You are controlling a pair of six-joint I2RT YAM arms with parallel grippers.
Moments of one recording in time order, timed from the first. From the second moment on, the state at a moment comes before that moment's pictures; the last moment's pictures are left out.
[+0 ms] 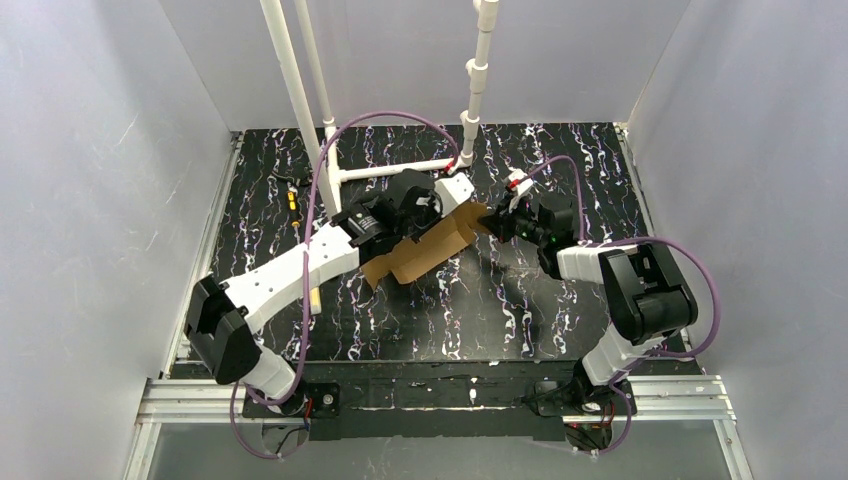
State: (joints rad) left arm -0.84 1.51 1.36 -0.49 -0.25 0.36; right arm 0.29 1.64 0.66 0.74 -0.60 0.00
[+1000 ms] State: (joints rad) left arm -0.79 1.40 1.22 -0.47 0.05 0.09; right arm 0.29 1.65 0.57 0.82 -0.65 -0.07
